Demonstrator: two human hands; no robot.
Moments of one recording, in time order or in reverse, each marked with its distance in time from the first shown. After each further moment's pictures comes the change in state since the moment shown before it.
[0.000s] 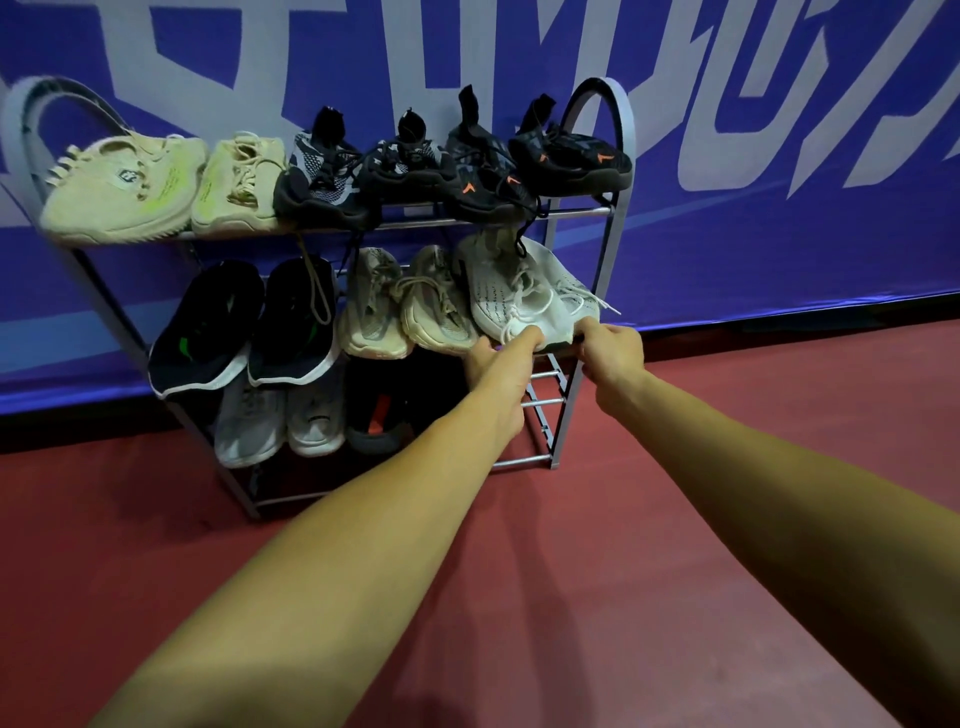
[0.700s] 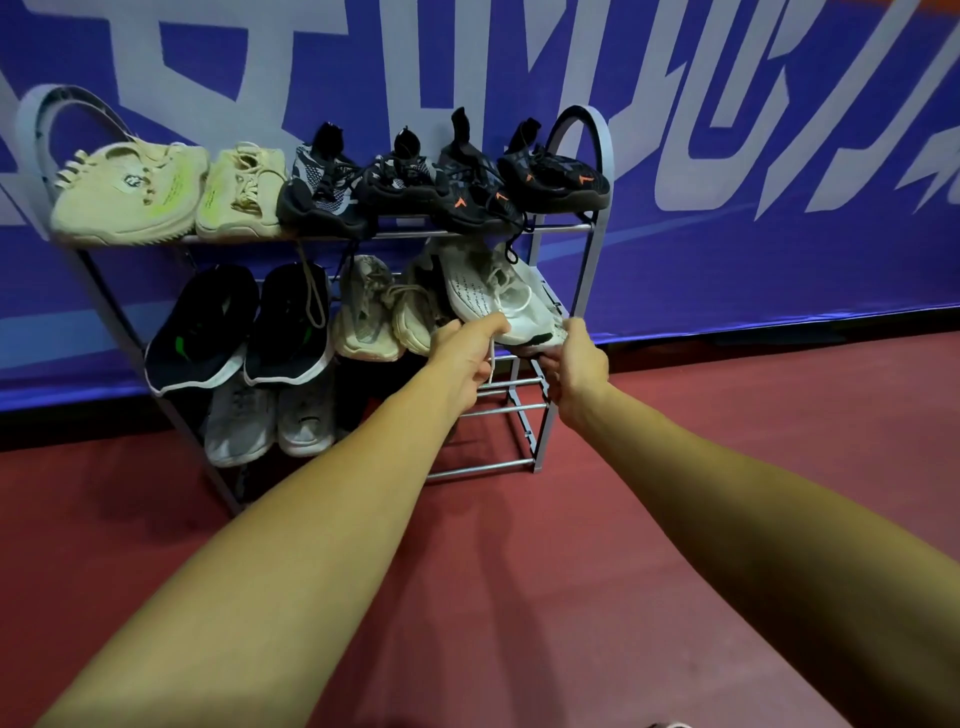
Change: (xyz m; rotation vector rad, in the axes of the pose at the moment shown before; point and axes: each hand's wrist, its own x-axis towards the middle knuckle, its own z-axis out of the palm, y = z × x) left_hand 0.008 0.037 -0.022 0.029 -0.123 -0.039; right_hand -0.035 -0.010 0.012 0.160 -0.019 0.226
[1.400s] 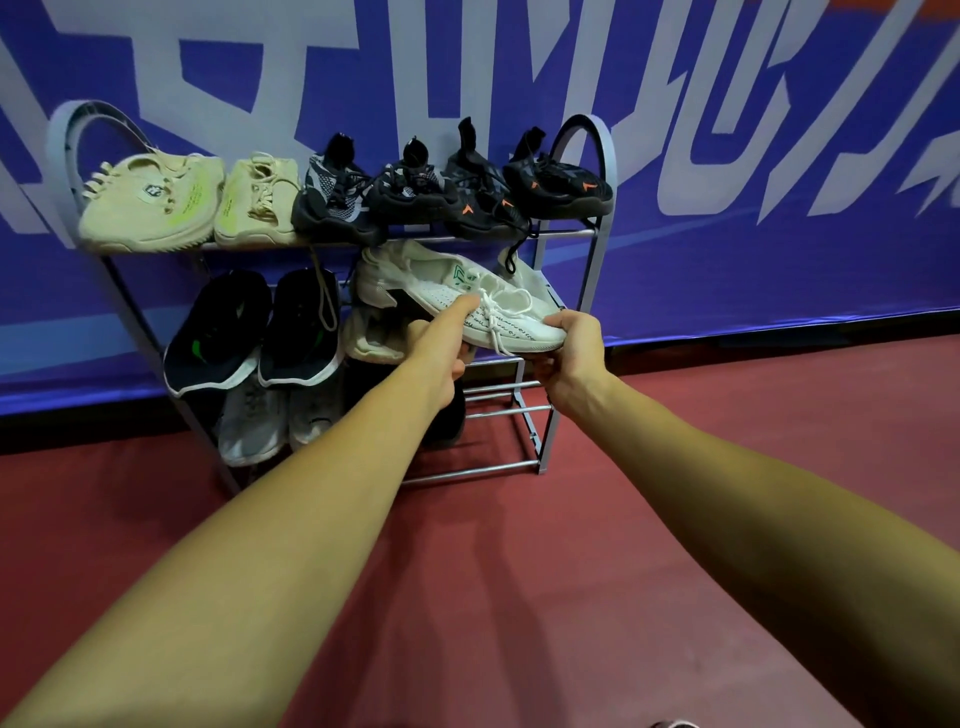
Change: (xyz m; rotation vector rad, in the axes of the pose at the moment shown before) left_hand -0.010 0.019 -0.027 0.004 0.109 0.047; right_hand -0.020 -0.019 0.015 0.270 -0.172 0.005
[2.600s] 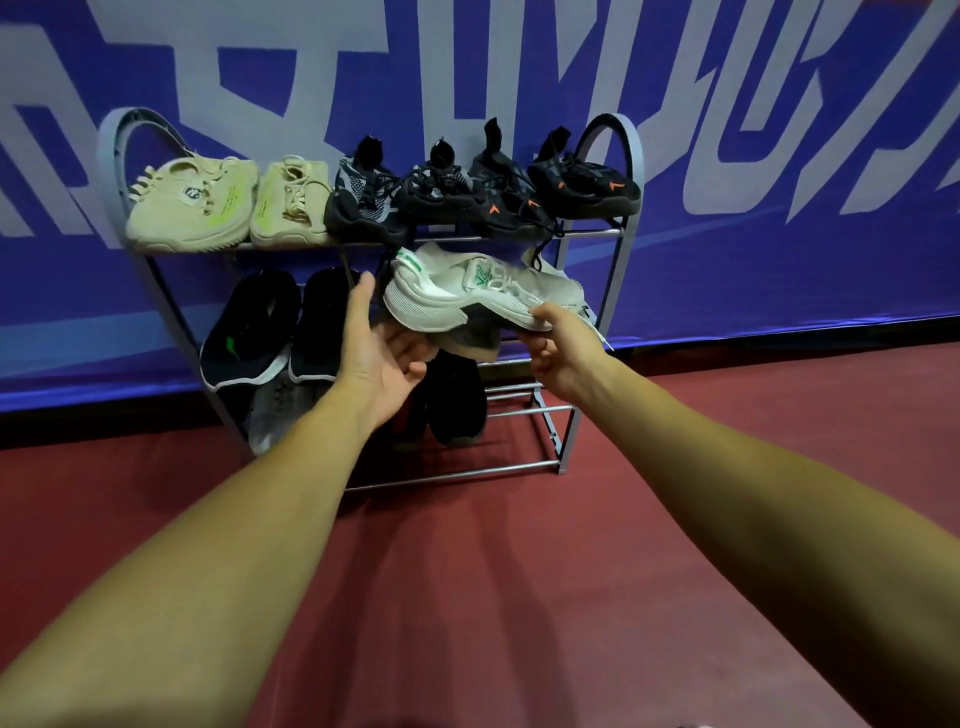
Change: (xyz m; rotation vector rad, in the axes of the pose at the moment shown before) left_hand 0.004 0.014 -0.088 -0.306 -0.176 0.006; right_hand 0.010 0.009 0.024 -0.089 -0.145 0.101
